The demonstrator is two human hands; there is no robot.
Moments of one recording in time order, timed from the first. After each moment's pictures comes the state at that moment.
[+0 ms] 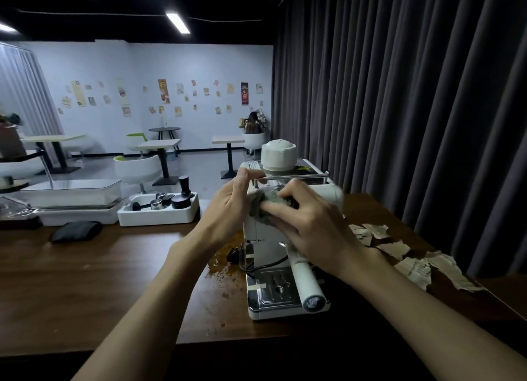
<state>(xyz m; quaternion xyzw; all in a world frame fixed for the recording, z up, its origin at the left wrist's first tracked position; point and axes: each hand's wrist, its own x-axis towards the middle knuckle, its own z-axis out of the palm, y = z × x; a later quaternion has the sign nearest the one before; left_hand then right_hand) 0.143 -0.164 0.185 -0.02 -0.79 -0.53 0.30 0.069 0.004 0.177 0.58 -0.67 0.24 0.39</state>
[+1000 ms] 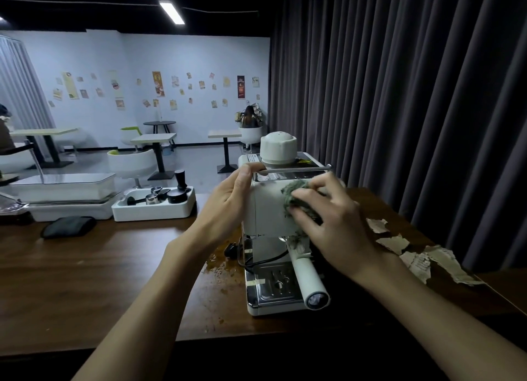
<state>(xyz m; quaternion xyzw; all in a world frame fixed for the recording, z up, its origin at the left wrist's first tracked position) 0.147 -0.163 0.183 -0.04 -0.80 -0.51 0.30 0.063 0.017 0.162 0.50 -0.69 0.35 0.40</state>
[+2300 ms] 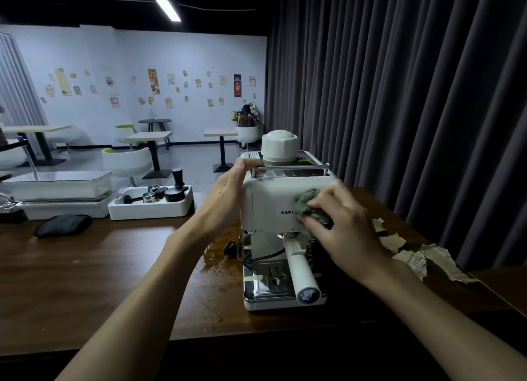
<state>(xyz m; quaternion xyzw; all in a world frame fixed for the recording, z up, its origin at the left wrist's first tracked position) 0.145 -0.172 0.188 -0.05 -0.78 -0.56 0.26 0.061 0.027 0.151 0.46 -0.74 0.35 0.35</state>
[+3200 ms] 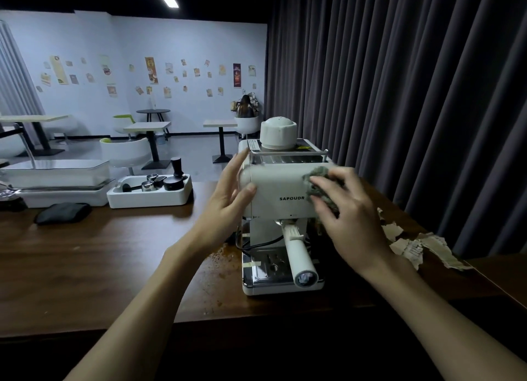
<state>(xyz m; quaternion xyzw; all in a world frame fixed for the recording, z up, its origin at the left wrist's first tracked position) 0.152 -0.177 0.145 -0.08 -0.80 -0.52 0.29 0.060 0.033 0.143 0.42 -0.73 0.36 0.38</state>
